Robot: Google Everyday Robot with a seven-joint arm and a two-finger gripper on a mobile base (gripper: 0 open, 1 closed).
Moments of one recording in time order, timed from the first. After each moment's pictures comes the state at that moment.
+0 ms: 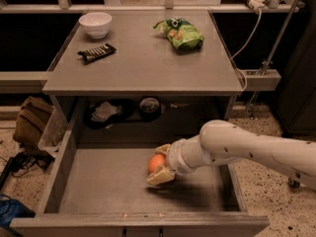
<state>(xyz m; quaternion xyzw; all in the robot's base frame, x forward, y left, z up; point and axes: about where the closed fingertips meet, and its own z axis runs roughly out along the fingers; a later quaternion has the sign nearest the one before) 0.491 -0.002 0.617 -0.58 0.72 0.21 0.30</state>
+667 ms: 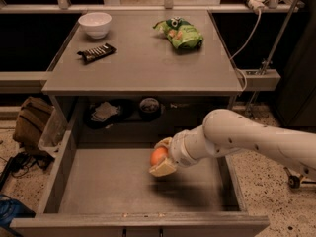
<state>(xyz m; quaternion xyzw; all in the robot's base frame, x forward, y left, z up) 0.497 -0.007 0.645 -0.59 0.72 0.21 0.30</state>
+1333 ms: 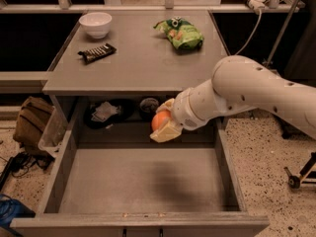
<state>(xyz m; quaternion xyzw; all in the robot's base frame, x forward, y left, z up) 0.531 -0.016 0.775 -0.61 0.70 0.15 0.33</state>
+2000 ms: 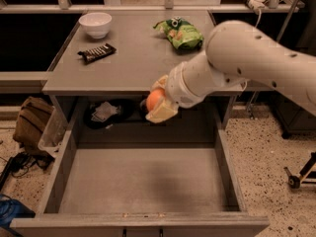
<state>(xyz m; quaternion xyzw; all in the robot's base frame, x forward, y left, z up) 0.548 -0.005 0.833 -0.65 0.67 0.11 0.34</state>
